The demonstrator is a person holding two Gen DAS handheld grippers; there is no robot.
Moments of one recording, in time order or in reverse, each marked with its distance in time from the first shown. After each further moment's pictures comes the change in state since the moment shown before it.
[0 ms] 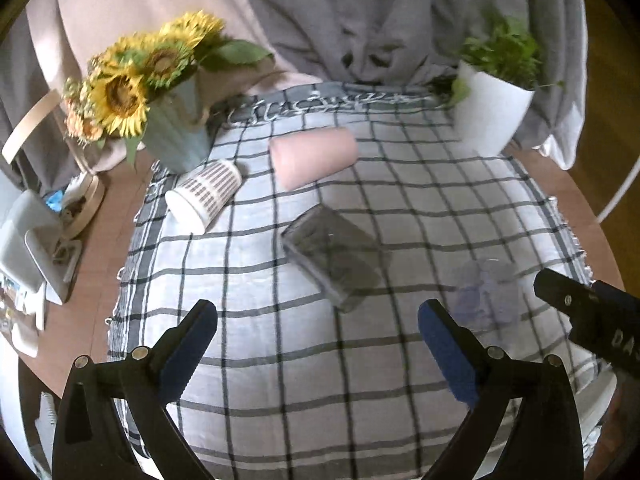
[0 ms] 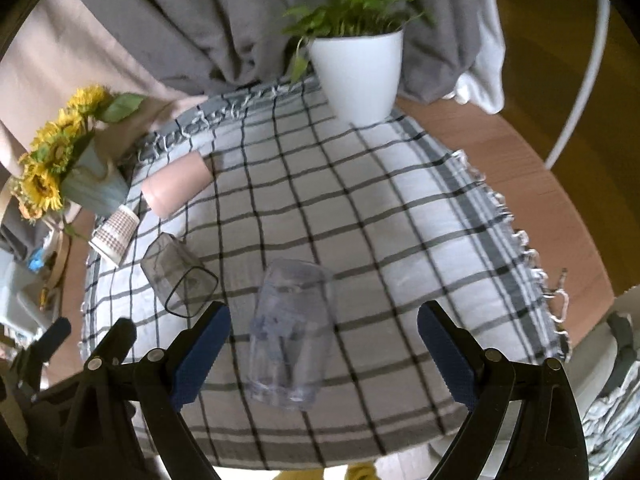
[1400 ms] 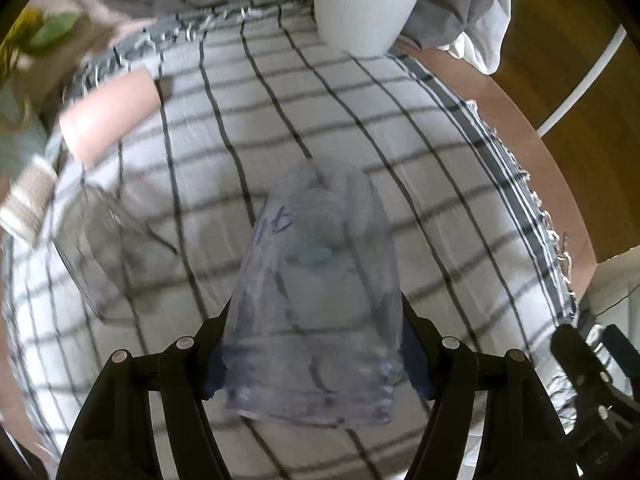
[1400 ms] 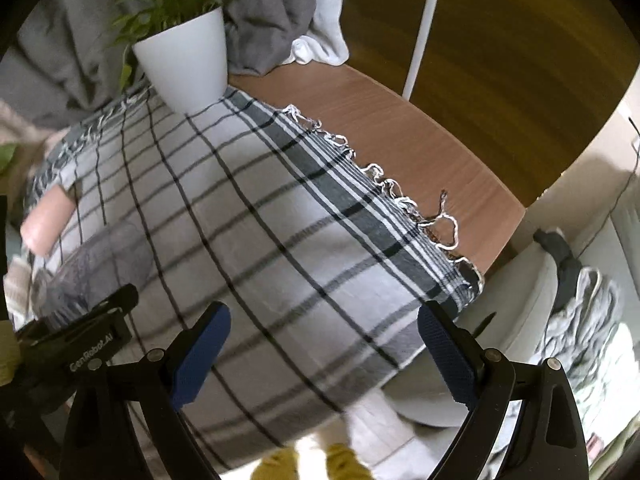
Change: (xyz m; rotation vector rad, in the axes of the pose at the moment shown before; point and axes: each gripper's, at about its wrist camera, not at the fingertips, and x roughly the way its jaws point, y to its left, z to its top) left arm 0.071 -0.140 -0.002 0.188 0.270 -0.302; right arm -0.008 -0.095 -0.045 0.243 0.018 -0.334
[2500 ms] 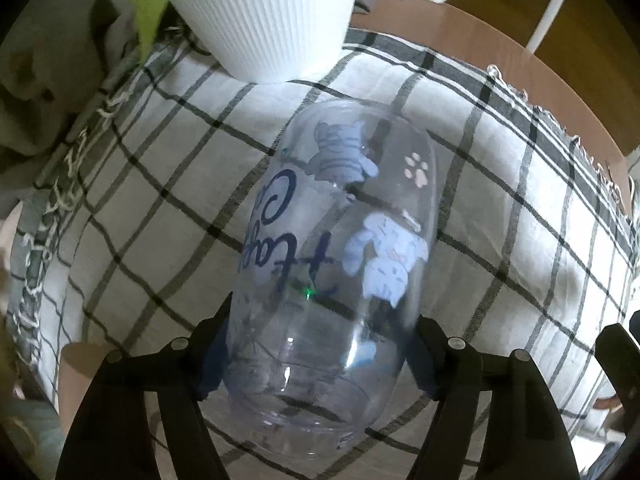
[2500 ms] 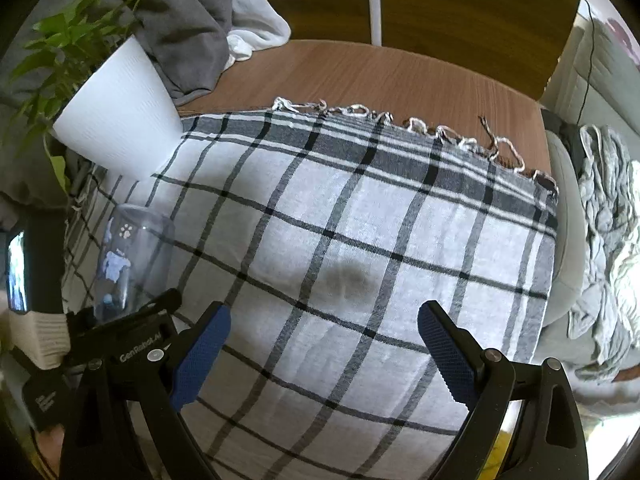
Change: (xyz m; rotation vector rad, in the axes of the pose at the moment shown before) left arm 0.090 0.021 0.161 0.611 0.089 -0.006; right arm 0.047 0.077 0.046 0.563 0.050 -0.056
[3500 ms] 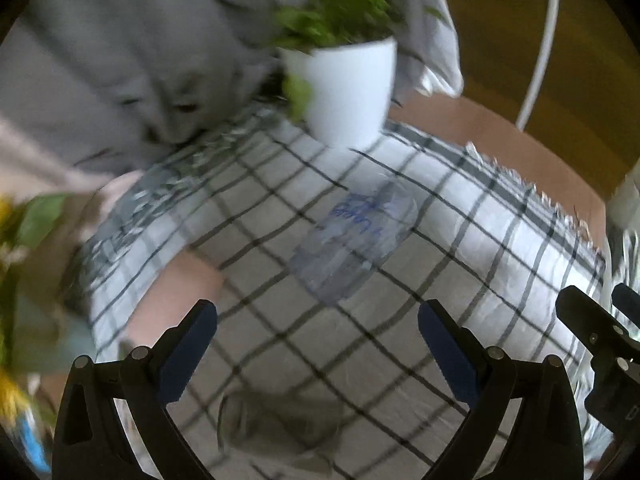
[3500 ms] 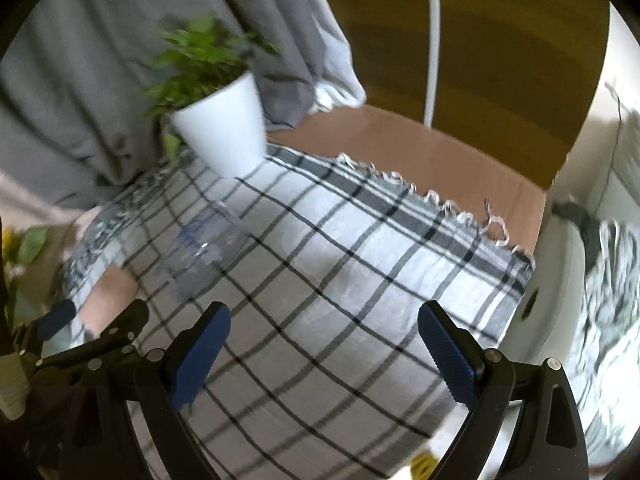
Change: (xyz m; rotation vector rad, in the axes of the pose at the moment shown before) left arm -0.100 -0.008 -0.062 -0.123 -0.234 0.122; right arm -0.072 -0.011 -0.022 -0.243 -0.140 0.131
